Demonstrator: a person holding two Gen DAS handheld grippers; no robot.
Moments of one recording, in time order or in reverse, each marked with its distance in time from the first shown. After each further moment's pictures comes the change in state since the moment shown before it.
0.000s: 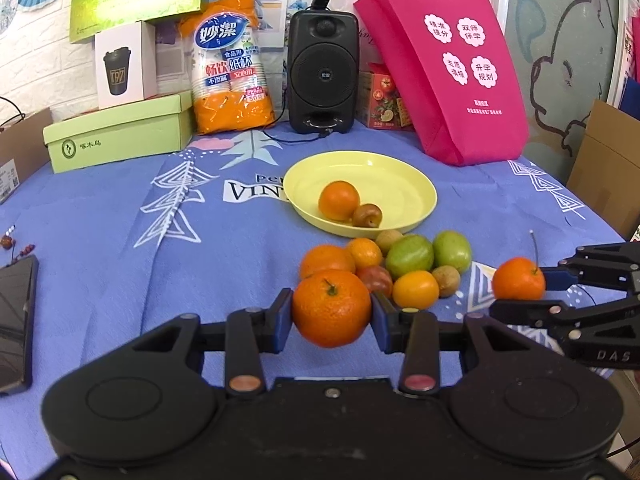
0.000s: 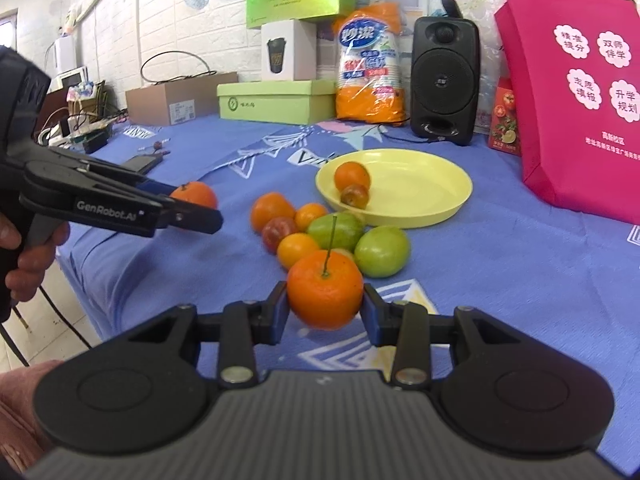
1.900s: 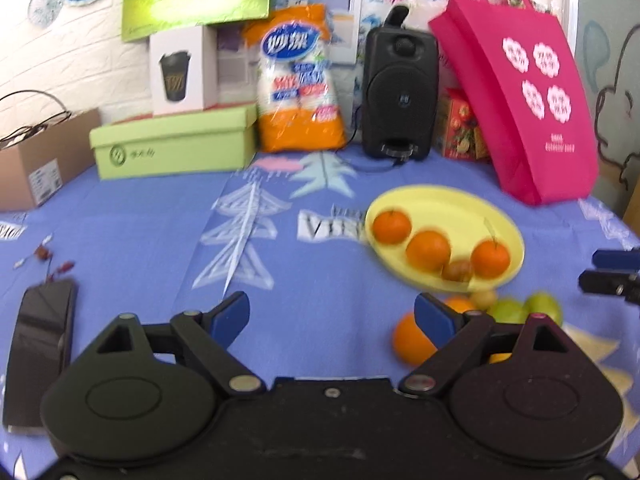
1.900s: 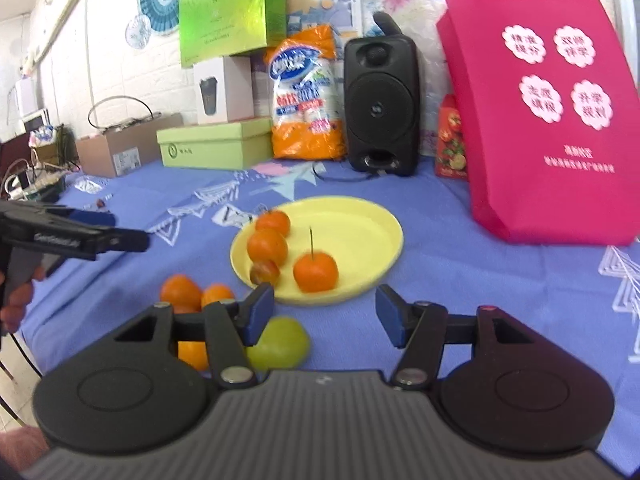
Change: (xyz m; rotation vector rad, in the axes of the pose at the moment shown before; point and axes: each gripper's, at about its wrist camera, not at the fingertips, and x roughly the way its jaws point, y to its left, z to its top) left arm 0.041 0.037 0.027 -0.083 -0.032 0.170; right arm 0.024 -0.066 0.047 0.100 -0.048 -0.073
